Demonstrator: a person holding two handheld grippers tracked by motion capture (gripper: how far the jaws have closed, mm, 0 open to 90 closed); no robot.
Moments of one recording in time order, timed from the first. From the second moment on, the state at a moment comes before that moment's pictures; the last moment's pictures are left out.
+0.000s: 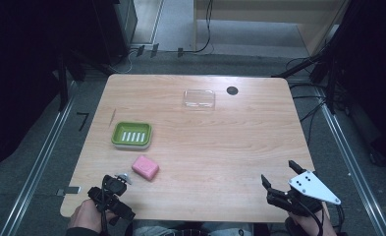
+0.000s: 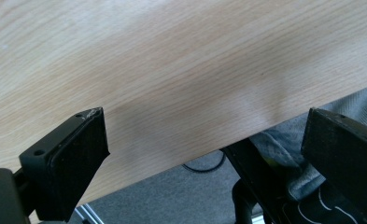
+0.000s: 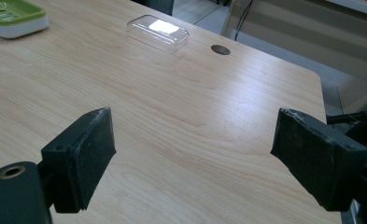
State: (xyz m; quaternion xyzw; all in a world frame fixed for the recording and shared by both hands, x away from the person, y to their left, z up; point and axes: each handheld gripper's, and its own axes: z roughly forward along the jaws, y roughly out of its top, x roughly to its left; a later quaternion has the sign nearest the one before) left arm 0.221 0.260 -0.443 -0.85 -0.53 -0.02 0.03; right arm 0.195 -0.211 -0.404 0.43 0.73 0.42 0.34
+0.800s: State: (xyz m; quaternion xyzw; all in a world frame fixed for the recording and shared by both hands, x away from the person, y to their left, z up) left arm 0.241 0.252 -0.429 -0.85 -0.52 -0.04 0.00; right arm 0.196 -0.210 -0.404 0.43 0.73 0.41 0.34
